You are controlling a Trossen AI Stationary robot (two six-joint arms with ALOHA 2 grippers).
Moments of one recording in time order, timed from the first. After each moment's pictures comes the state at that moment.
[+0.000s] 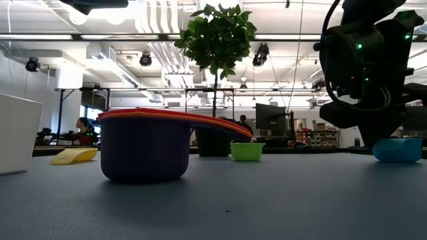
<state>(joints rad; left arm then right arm) -0.51 0.81 0.68 -0.20 -0.80 0.04 0.22 1.56 0.78 -1.05 0.41 1.69</state>
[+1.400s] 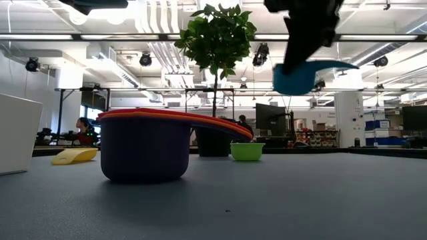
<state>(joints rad) -0.51 0.81 0.68 -0.20 -0.80 0.04 0.33 1.60 1.32 -0.93 0.43 0.71</state>
